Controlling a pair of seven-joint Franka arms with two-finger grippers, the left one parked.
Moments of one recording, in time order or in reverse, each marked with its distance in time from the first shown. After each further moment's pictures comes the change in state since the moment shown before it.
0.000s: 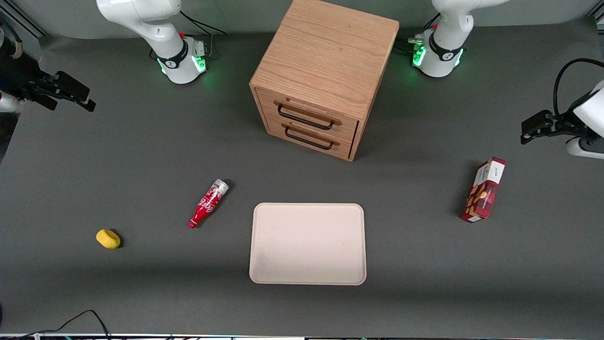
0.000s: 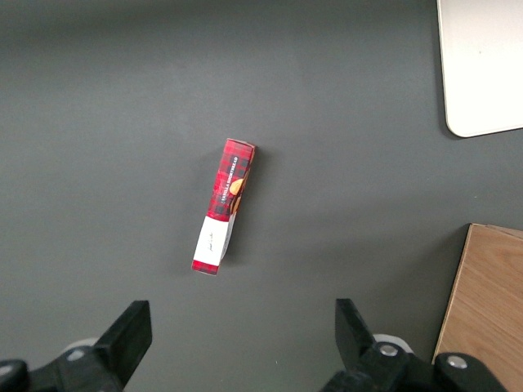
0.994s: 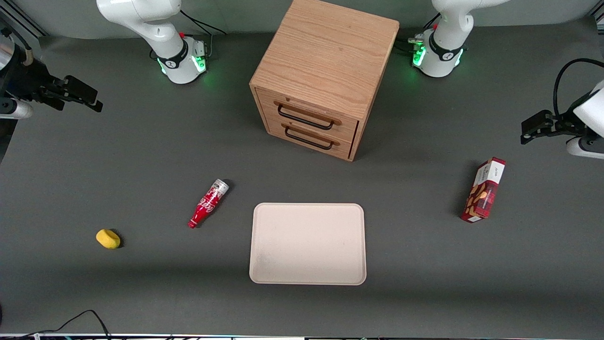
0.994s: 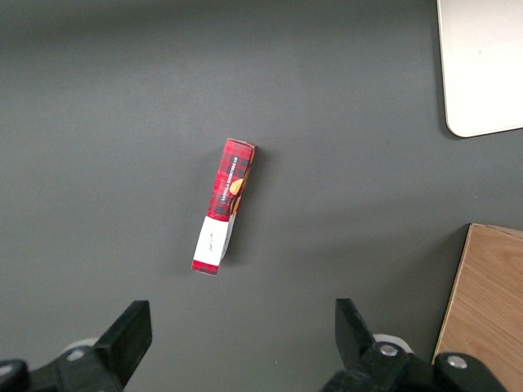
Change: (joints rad) arm 0.005 0.049 0.010 0.042 0.003 -0.044 0.019
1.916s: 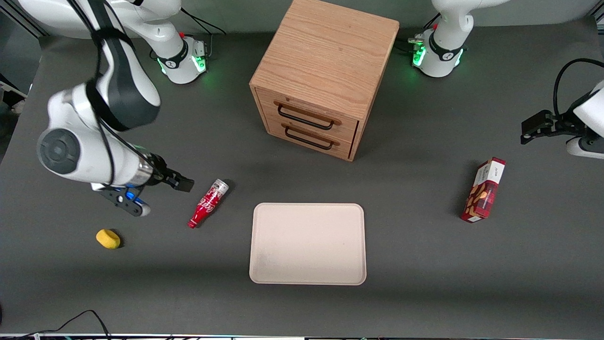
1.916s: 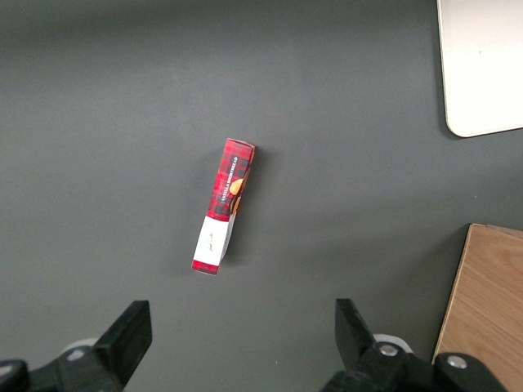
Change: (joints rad) arm 0.010 0.443 0.187 -0.027 -0.002 0.331 0.613
